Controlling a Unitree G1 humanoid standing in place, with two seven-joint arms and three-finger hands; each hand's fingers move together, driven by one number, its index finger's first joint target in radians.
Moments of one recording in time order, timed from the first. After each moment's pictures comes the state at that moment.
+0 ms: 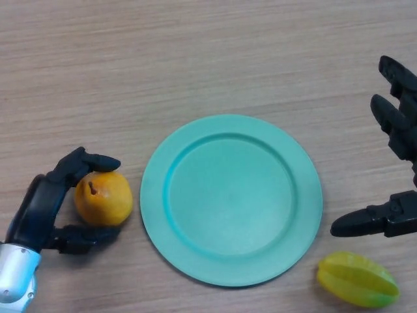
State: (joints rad) left arm -0.14 0.34 0.10 0.43 0.24 -0.46 -0.07; right arm -0.02 -0.26 -0.15 -0.72 0.15 0.63 0.21
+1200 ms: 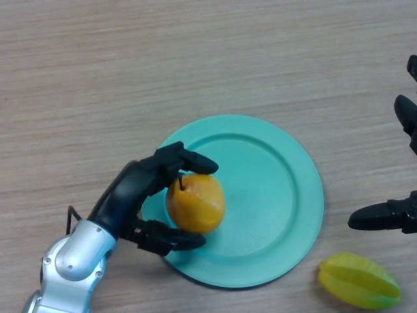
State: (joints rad) left arm -0.12 0.19 -0.11 -0.01 0.16 0.00 -0.30; right arm -0.01 -0.26 -0.22 -0.72 0.20 0.65 0.18
